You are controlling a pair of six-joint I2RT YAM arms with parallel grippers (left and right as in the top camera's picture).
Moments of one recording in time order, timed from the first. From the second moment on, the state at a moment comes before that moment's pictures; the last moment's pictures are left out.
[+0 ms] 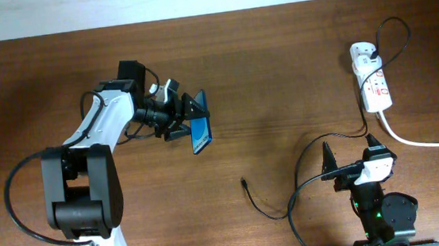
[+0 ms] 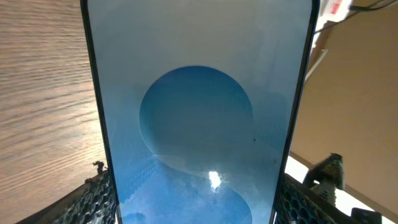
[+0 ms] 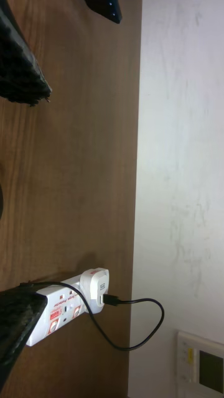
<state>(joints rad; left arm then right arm) -0.12 2.04 1.45 -0.88 0.89 -0.32 -0.05 0.02 0.01 -0.07 -0.10 -0.01</state>
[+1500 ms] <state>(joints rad) -0.12 2.04 1.45 -0.88 1.00 -0.36 -0.04 0.03 0.01 0.05 -0.47 0.52</state>
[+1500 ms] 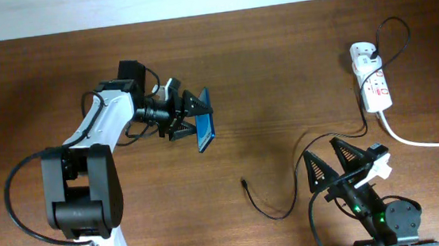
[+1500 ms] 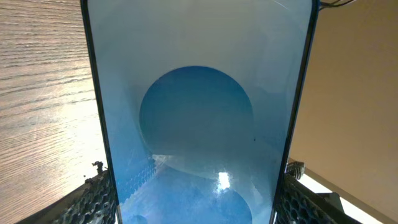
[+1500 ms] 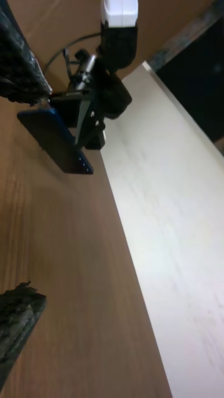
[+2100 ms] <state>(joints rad) -0.12 2.04 1.45 -0.88 1.05 -0.37 0.26 0.83 0.78 -0.58 -0.47 0.27</state>
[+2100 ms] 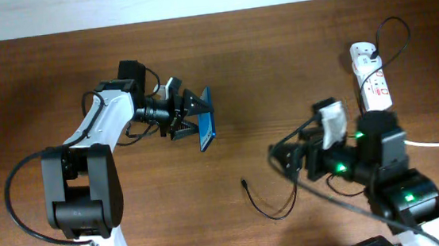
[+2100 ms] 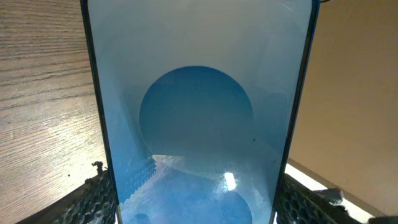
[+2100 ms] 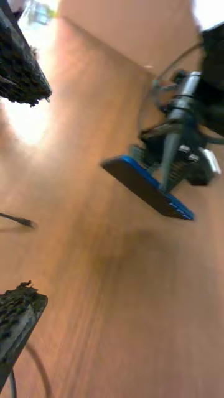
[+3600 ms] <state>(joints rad) -0.12 2.04 1.45 -0.87 1.09 -0.45 0.96 1.61 0.78 0.34 0.58 0.69</state>
